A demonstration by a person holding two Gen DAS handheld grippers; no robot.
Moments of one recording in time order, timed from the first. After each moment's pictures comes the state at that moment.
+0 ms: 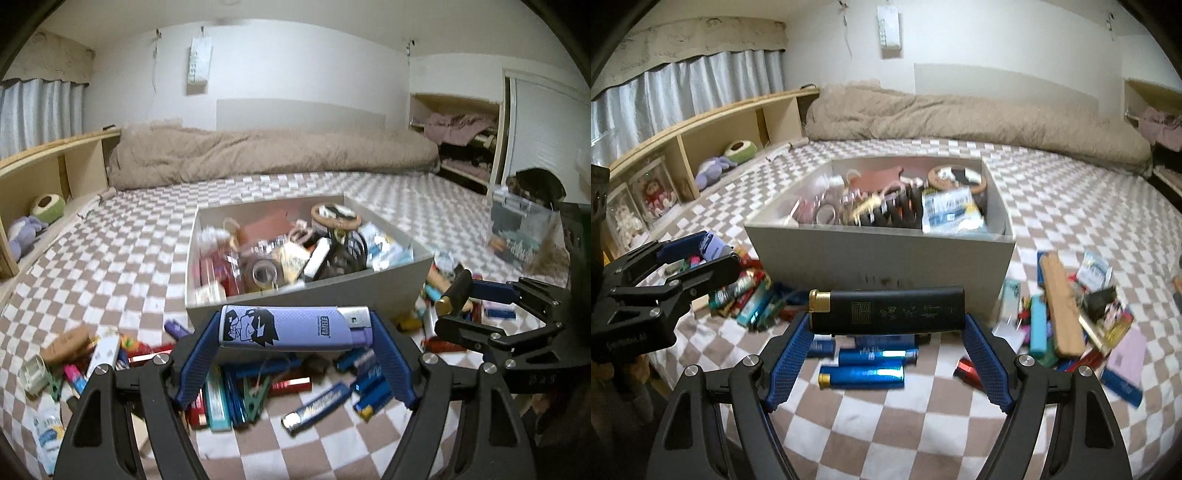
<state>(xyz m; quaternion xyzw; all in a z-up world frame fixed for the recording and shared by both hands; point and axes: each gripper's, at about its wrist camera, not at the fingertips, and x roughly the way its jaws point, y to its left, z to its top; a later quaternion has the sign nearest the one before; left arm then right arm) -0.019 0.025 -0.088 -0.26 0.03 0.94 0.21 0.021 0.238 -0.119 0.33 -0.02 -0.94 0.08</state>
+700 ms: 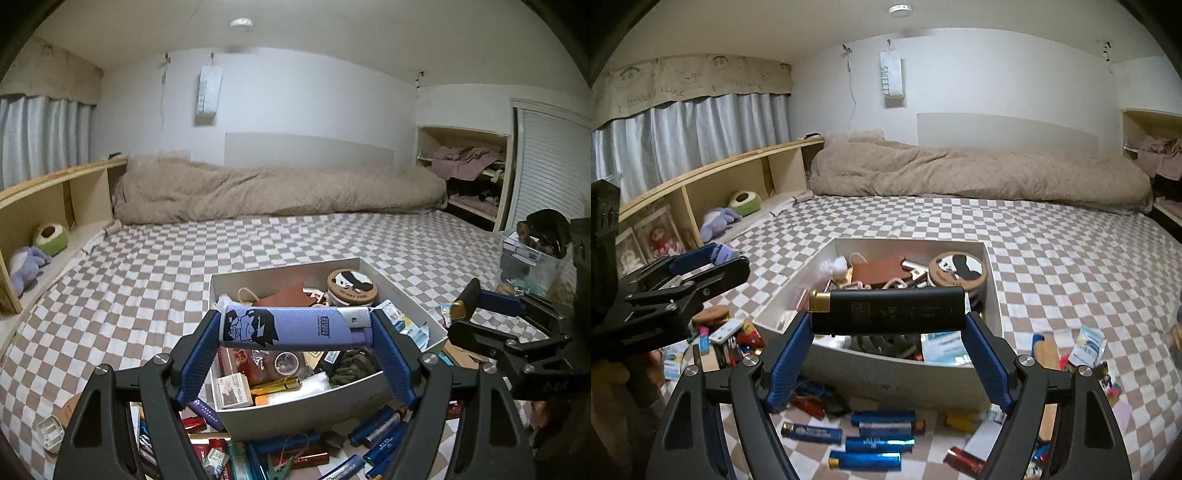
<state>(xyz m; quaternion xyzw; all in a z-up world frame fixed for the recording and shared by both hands) -0.073 0.018 -0.033 -0.23 0.02 0.95 0.20 -0.019 0.245 -0.058 0.26 -0.03 -0.96 0.09</state>
